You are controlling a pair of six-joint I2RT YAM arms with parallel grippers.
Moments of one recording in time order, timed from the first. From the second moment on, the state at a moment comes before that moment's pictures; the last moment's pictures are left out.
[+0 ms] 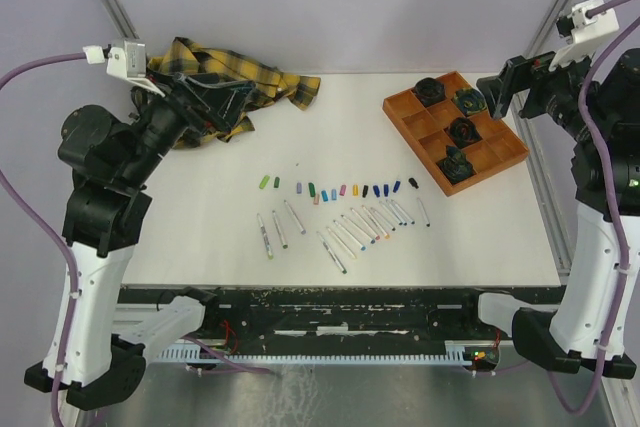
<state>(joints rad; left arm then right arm) -0.32 0.98 1.57 -0.38 0.25 -0.42 -0.10 1.18 1.98 -0.91 -0.42 -0.12</state>
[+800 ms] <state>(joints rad) -0.32 0.99 1.52 -0.48 0.28 -0.37 -0.10 1.21 1.97 -0.96 -0.41 -0.09</state>
